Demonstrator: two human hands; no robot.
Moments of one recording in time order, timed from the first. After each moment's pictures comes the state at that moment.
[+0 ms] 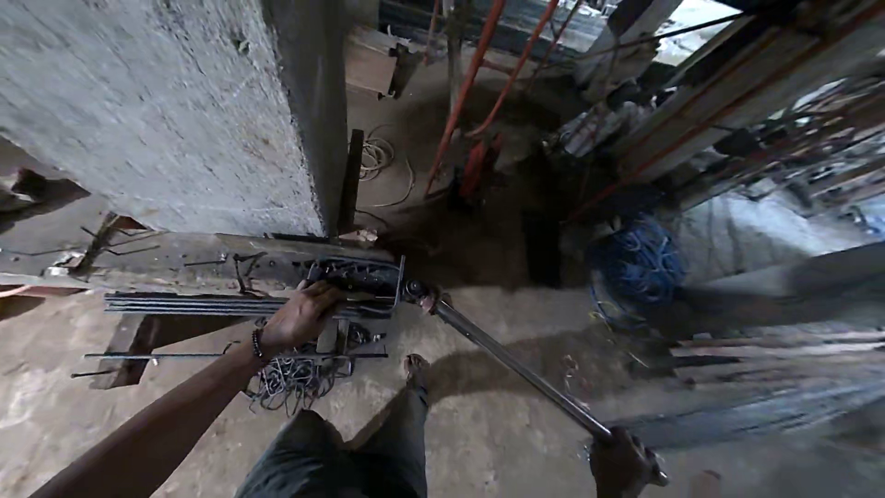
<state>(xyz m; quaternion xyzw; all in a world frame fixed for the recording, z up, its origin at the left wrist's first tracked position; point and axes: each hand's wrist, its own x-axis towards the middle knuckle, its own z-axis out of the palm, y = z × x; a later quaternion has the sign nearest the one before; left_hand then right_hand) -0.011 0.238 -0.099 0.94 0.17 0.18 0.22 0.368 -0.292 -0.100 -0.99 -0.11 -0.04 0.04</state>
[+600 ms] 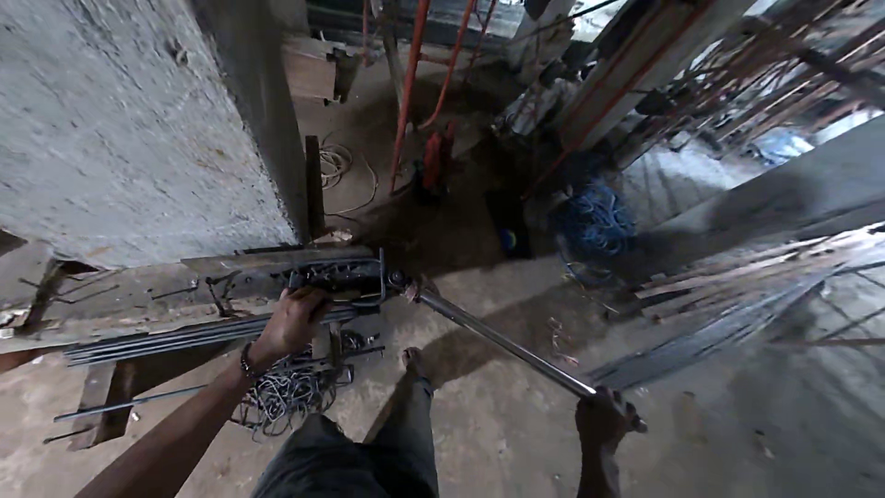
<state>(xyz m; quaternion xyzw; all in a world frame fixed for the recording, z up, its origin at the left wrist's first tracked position) -0.006 0.237 -0.089 0.93 0.20 0.17 0.26 0.324 -0.300 -0.118 -0.99 -0.07 -0.12 0.06</state>
